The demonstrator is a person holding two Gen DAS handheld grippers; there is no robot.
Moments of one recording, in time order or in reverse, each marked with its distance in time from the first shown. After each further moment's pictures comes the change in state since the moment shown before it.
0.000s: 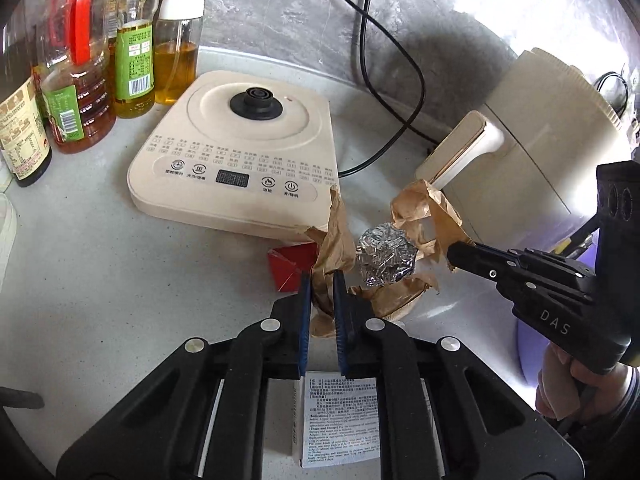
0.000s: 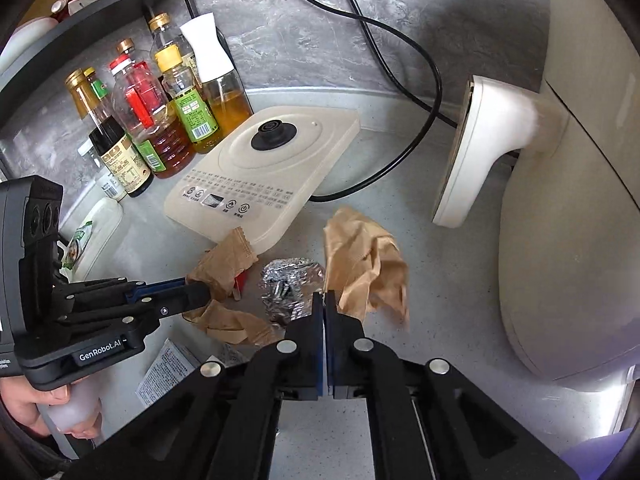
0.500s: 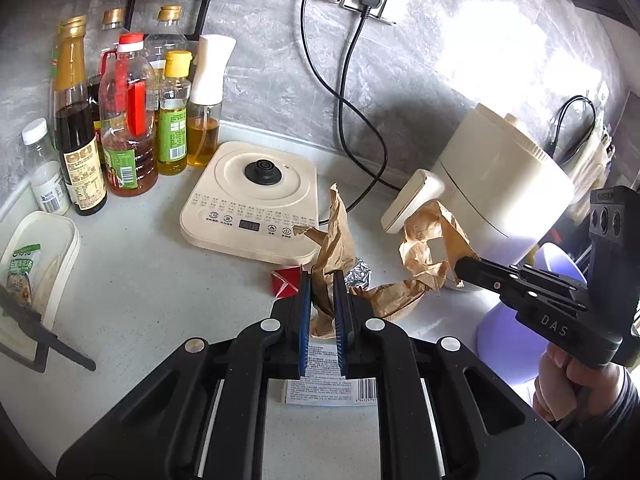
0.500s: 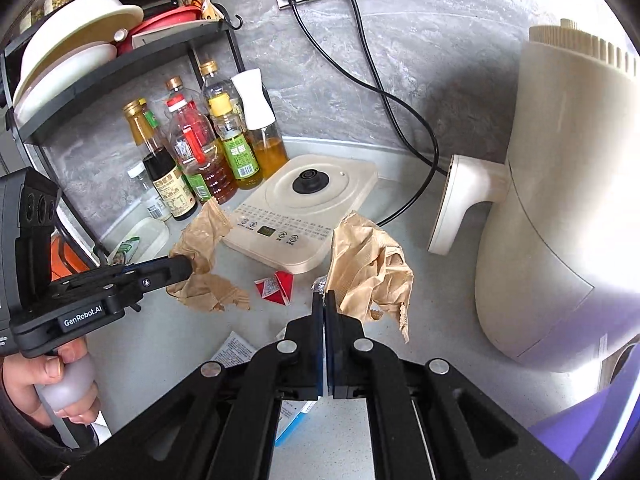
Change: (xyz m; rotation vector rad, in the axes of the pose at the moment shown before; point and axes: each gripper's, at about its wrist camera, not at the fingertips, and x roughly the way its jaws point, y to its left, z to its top) left arm -0.106 -0.021 -0.017 0.015 -0.183 0.018; right arm -0.092 0.023 -0.011 -0.026 -0.140 0.039
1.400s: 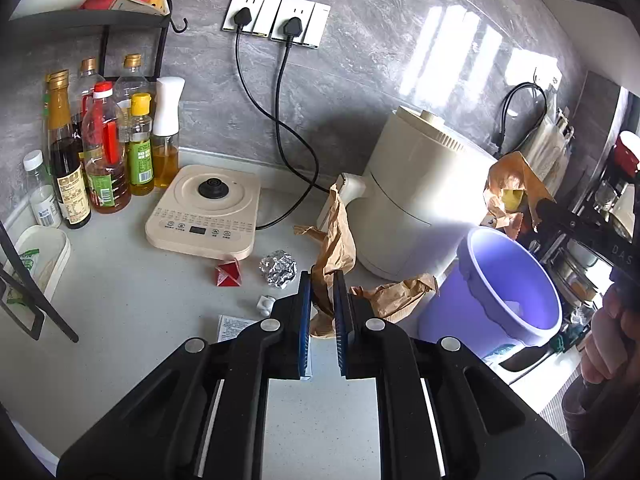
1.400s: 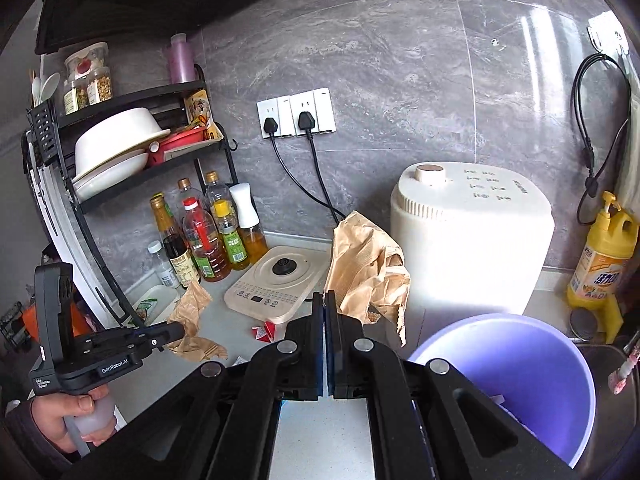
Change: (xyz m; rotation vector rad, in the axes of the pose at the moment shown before) left arm -0.051 -0.082 -0.028 0.079 -0.066 -0.066; right arm -0.190 -0.016 -0.020 0.039 -0.305 -0.123
